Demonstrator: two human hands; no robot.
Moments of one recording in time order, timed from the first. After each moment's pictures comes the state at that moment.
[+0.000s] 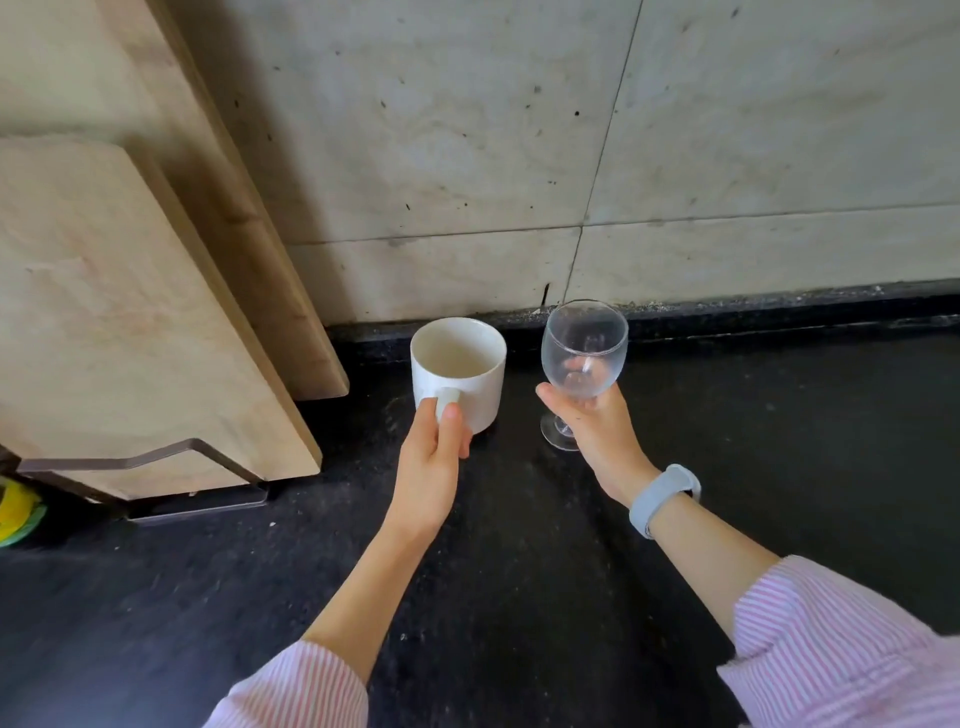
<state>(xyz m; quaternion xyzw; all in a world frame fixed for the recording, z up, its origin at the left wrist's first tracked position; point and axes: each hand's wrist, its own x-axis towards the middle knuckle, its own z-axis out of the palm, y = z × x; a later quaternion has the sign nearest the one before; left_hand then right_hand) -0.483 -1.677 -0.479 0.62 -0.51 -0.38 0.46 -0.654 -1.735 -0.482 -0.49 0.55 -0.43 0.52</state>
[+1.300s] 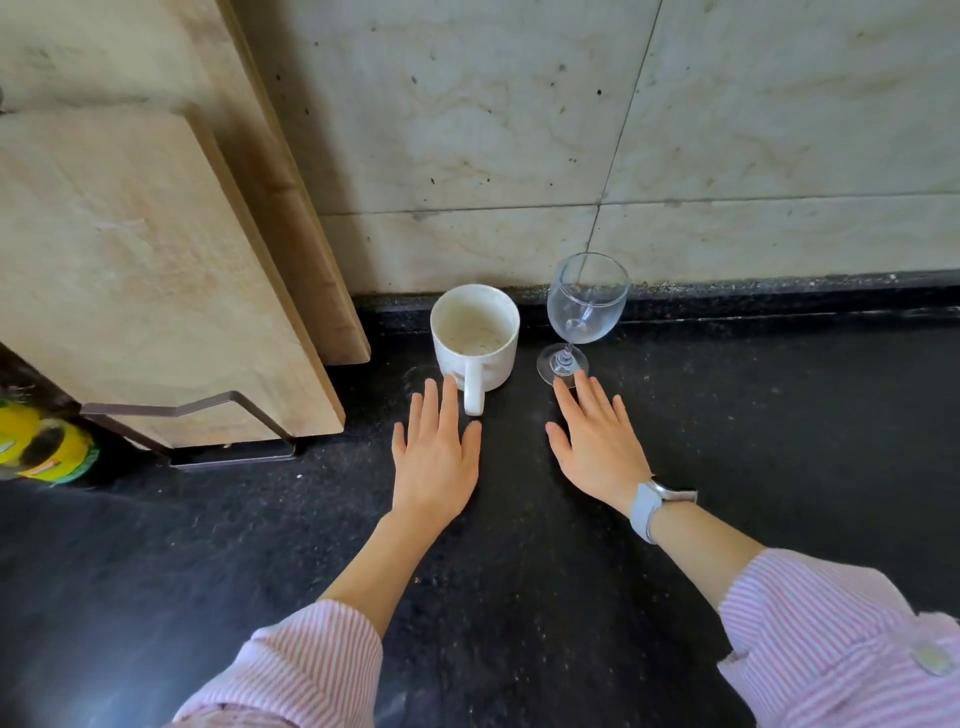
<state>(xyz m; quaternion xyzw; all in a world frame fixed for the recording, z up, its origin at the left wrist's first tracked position) -0.479 -1.657 -0.494 0.76 -0.59 -0.23 0.13 -0.657 -1.698 -0.491 -0.78 0.60 0.03 0.18</state>
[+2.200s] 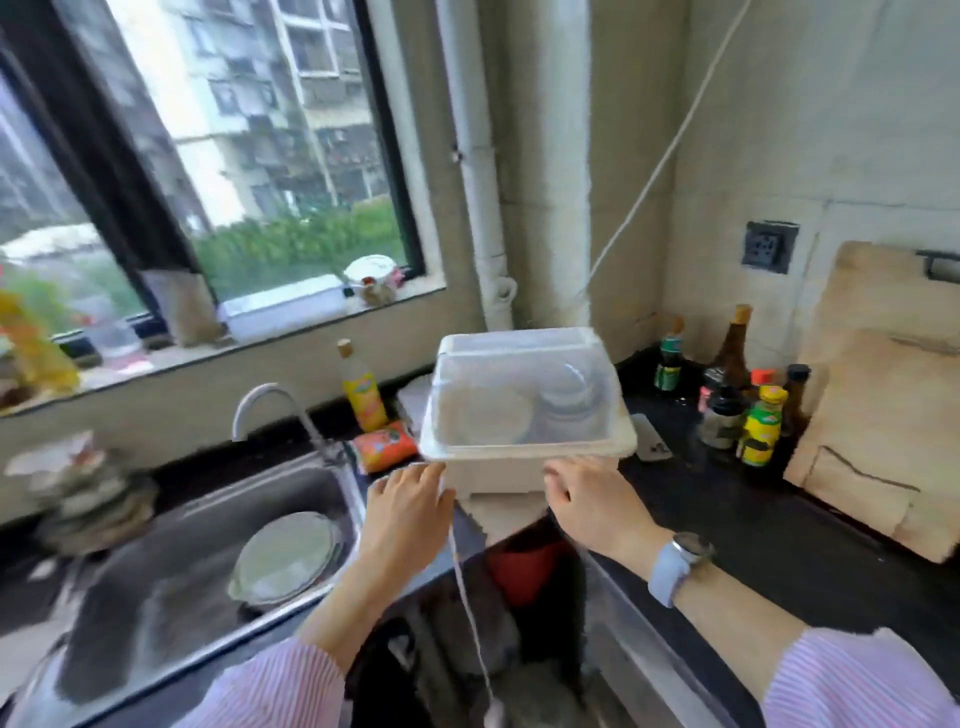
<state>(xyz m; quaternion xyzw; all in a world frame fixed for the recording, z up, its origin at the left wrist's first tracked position) -0.277 -1.006 -0.219 0.96 -0.23 0.12 0.10 -0.338 -1.212 -0.225 -0.96 0.04 -0.14 0.24</state>
